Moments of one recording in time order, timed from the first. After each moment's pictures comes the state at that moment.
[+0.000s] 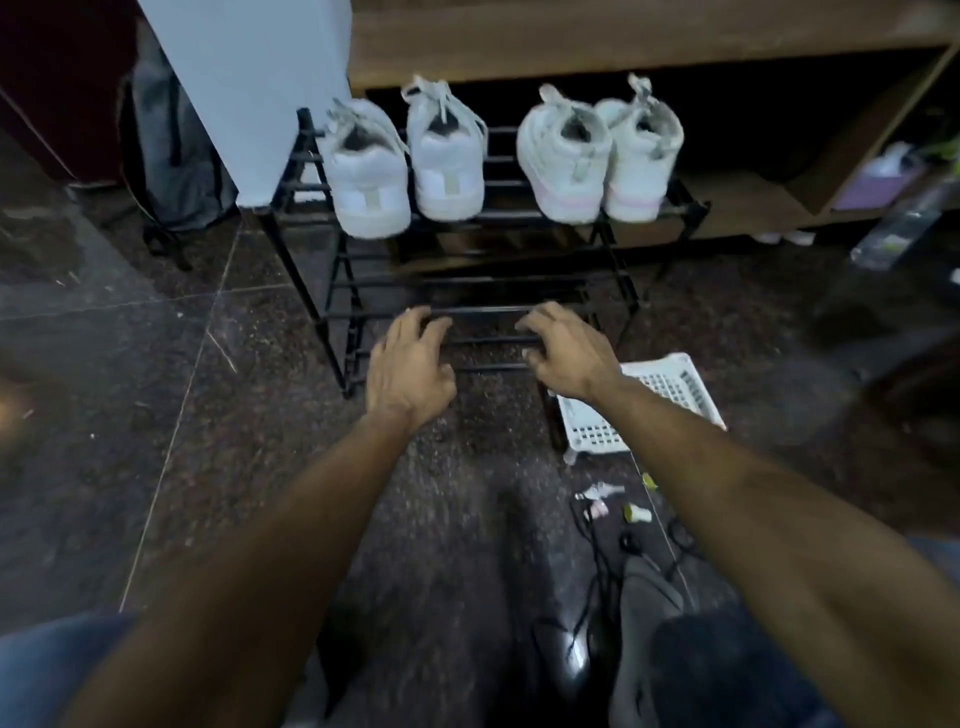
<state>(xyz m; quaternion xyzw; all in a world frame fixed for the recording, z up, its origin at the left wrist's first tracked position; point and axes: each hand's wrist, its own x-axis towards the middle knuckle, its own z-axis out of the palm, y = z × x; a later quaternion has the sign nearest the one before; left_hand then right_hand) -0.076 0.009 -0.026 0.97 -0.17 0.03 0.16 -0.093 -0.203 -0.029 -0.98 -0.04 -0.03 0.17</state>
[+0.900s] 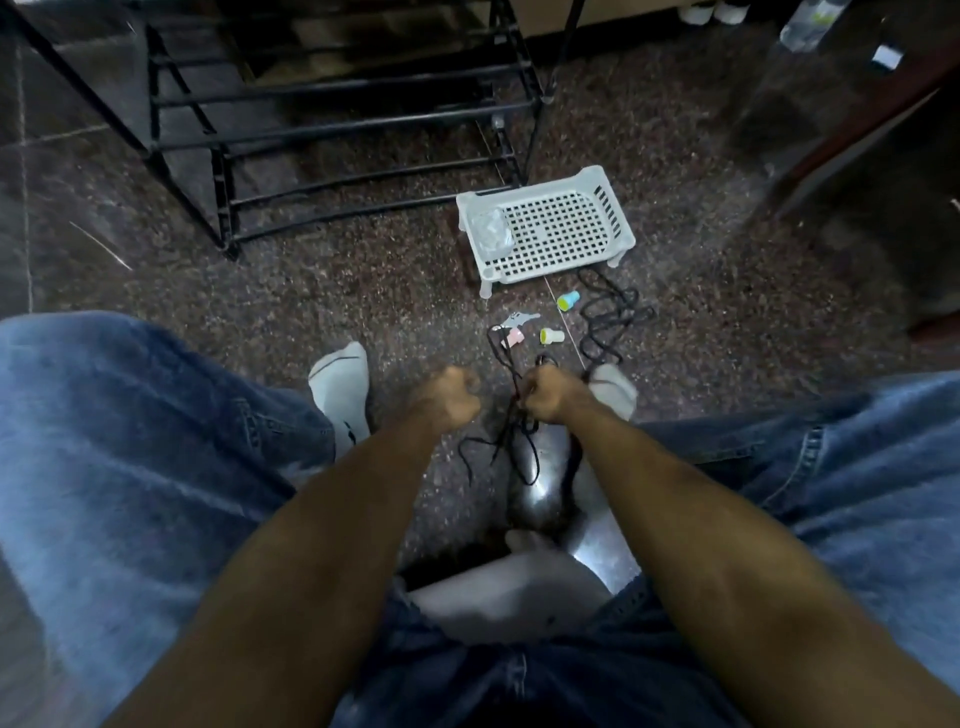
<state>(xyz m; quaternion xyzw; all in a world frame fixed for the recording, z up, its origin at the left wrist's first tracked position) -0.233 -0.075 -0.173 0.87 -0.10 -0.42 0.25 -0.294 -0.235 -0.178 -0.87 0.24 0.33 0.26</state>
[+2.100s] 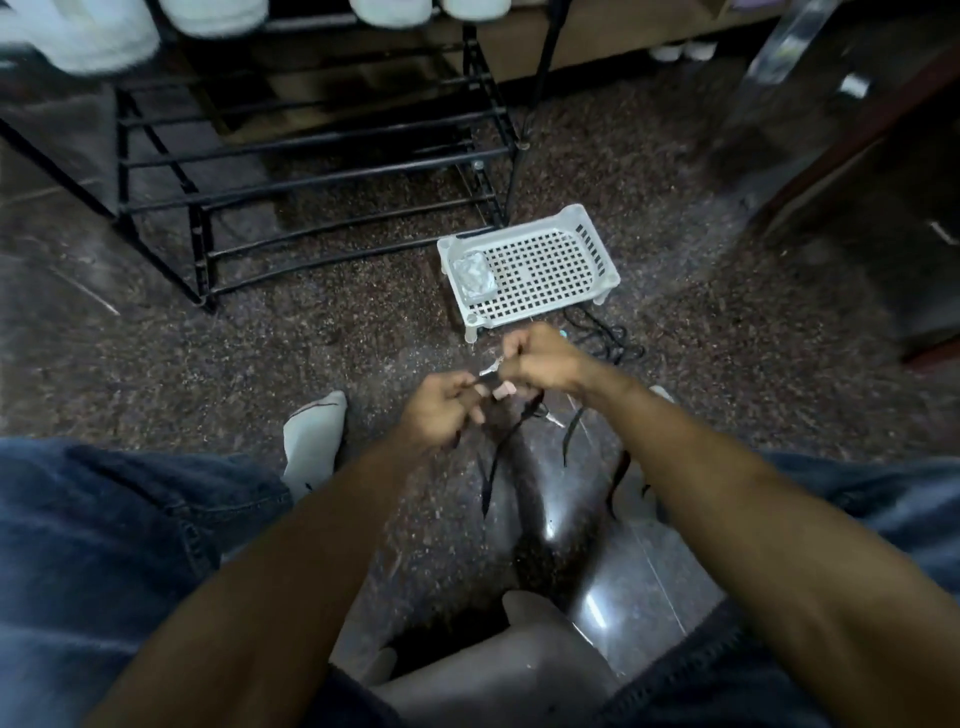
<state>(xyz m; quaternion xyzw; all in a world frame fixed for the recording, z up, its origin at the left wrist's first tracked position) -0.192 -0.101 -0.173 0.77 -0.13 -0.36 0.51 -0.229 -0.273 -0.102 -0.81 0.18 0.22 0.52</state>
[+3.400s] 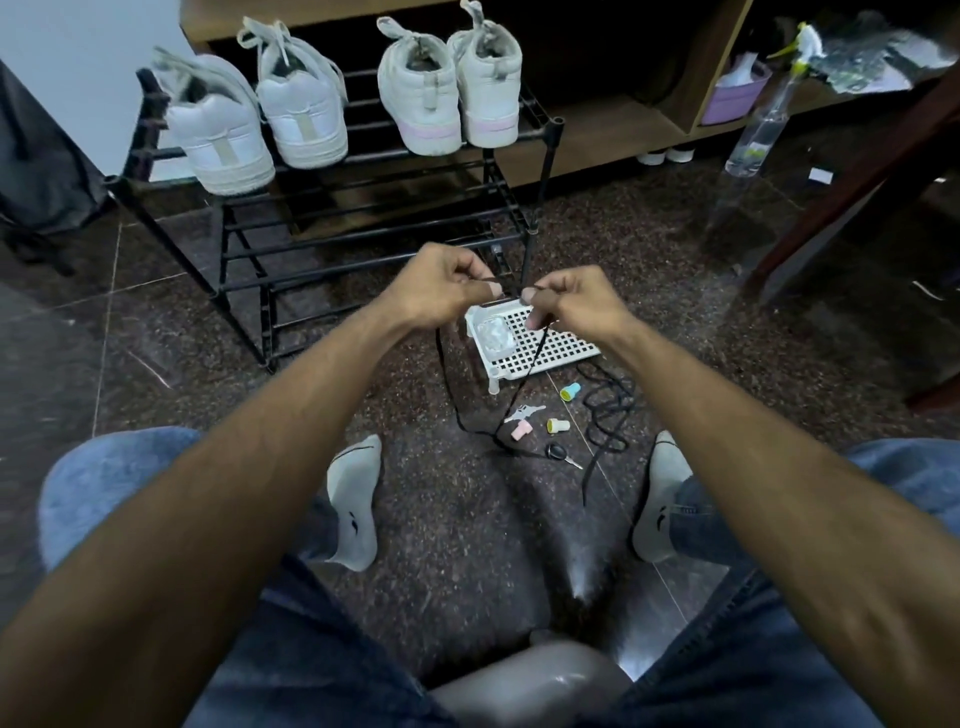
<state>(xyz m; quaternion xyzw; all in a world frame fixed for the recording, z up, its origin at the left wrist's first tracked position) -0.136 -0.102 0.043 0.82 -0.27 -0.24 0.45 -0.224 -0.272 0.017 -0.80 0.18 -0.01 0.57</state>
